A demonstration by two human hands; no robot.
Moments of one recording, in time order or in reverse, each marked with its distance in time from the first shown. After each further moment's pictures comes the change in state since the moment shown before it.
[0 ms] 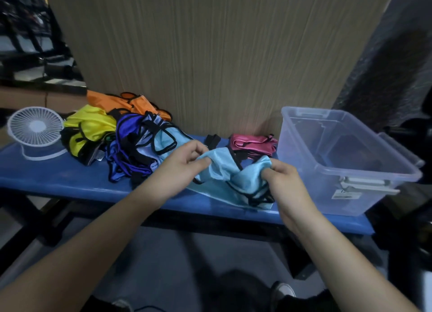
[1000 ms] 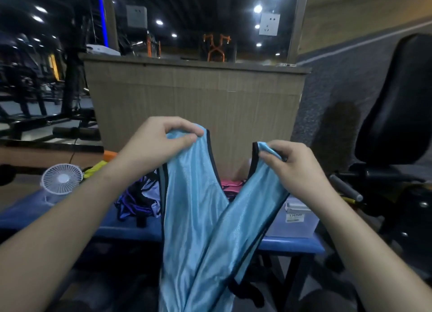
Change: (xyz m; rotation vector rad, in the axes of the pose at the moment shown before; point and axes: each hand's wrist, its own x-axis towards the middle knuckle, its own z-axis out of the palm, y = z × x) left_hand -0.090 0.205 -0.052 0.238 0.175 0.408; right_hand -0.108 -0.167 -0.105 -0.506 0.112 -0.693
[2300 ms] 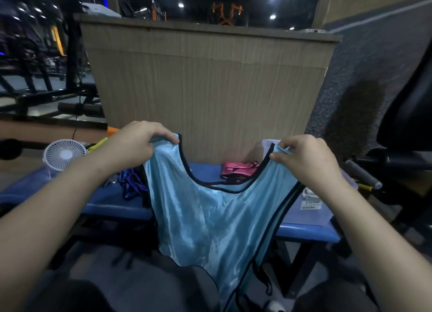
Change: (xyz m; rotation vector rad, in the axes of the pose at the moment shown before) left_hand 0.004 -0.105 -0.027 0.565 -0.202 -0.100; right_hand 0.017 0.046 0.040 -0.427 -0.074 0.195
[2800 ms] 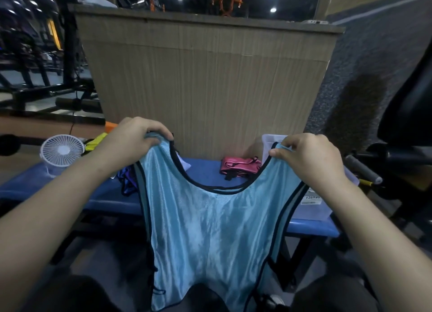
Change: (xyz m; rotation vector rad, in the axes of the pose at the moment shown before) left_hand 0.000 -0.011 0.011 -0.096 0.069 -0.058; right_hand -0.005 0.001 0.001 -0.111 0.039 0.001
